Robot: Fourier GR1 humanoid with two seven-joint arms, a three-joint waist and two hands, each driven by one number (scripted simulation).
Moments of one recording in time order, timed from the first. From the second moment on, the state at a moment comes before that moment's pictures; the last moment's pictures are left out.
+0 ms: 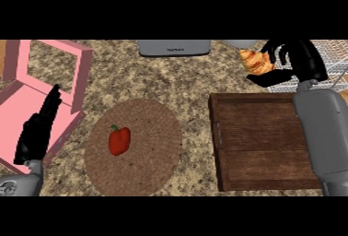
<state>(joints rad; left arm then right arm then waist) -0.10 0.33 0.04 -1.45 -0.12 0.13 0.07 -0.72 -0.26 -0.21 -1.08 0.76 0.02 -0.06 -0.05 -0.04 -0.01</state>
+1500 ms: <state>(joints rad) -0.16 0.28 0.03 -1.49 -0.15 0.09 0.09 -0.97 -0.63 -0.17 -0.99 1.04 0.08 0.20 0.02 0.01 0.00</state>
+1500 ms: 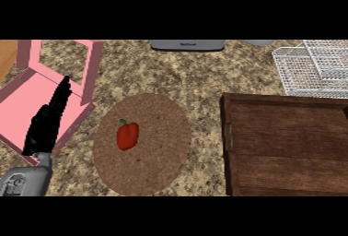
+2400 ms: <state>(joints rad) -0.17 0.28 0.05 -1.48 -0.16 0.06 0.08 -1.07 -0.72 -0.31 -0.45 0.95 0.07 -0.11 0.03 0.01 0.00</state>
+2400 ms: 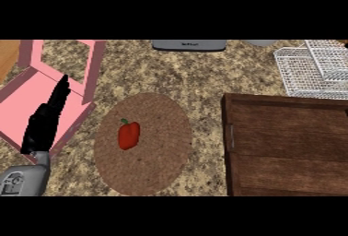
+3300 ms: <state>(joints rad) -0.16 0.26 0.06 -1.48 -0.18 0.07 0.08 -1.09 -0.81 -0.52 -0.37 0.73 0.01 -0.19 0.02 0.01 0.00</state>
